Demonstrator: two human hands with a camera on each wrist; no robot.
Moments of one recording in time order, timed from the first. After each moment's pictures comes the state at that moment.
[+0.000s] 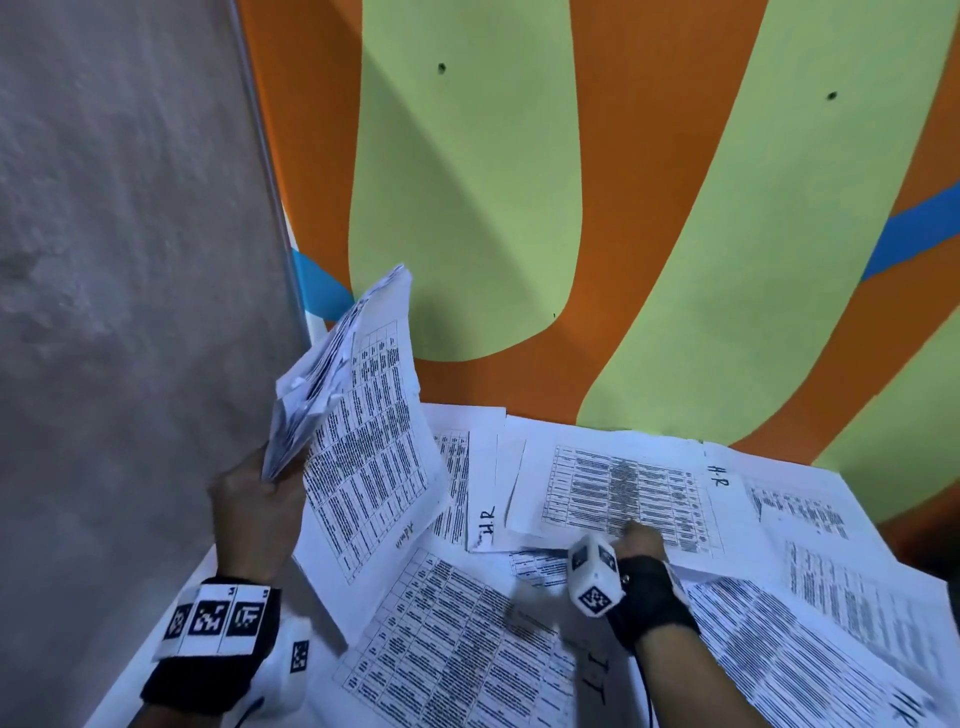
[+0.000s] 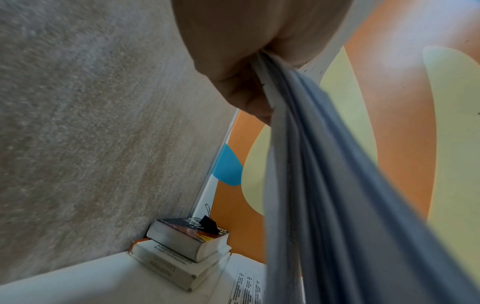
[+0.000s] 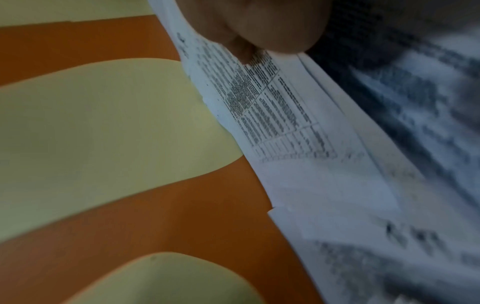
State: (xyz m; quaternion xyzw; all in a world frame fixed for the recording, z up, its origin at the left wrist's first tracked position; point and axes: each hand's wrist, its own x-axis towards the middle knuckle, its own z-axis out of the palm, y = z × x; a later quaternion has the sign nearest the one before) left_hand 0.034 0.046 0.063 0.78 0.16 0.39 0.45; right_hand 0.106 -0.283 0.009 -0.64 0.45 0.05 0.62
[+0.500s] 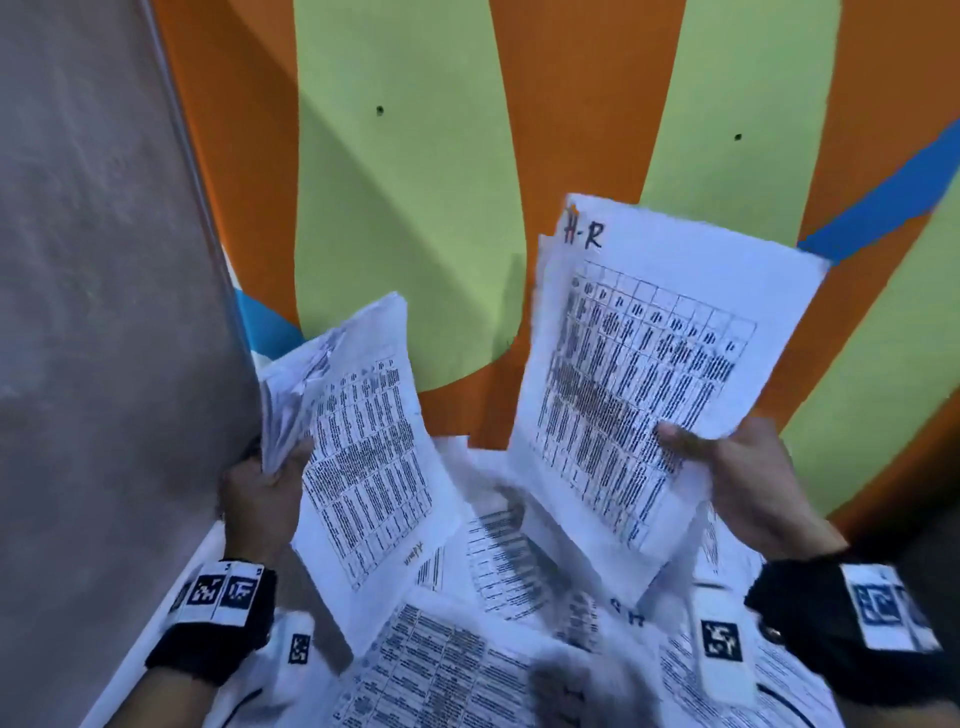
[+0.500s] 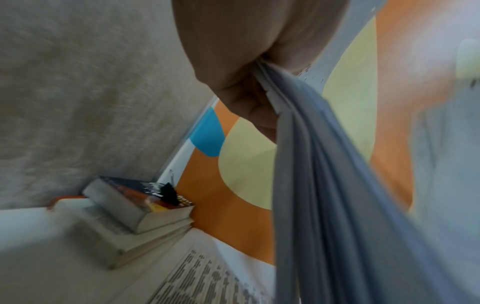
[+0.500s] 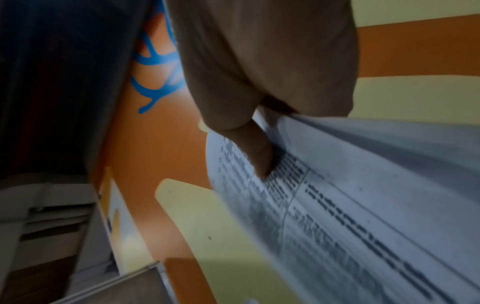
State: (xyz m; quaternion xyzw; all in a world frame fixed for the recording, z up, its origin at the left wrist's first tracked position) left_hand 0.100 0.034 0.066 0.75 0.16 0.30 0.57; right_hand 0.076 -0.346 0.177 -0.71 -0.05 -0.13 0.69
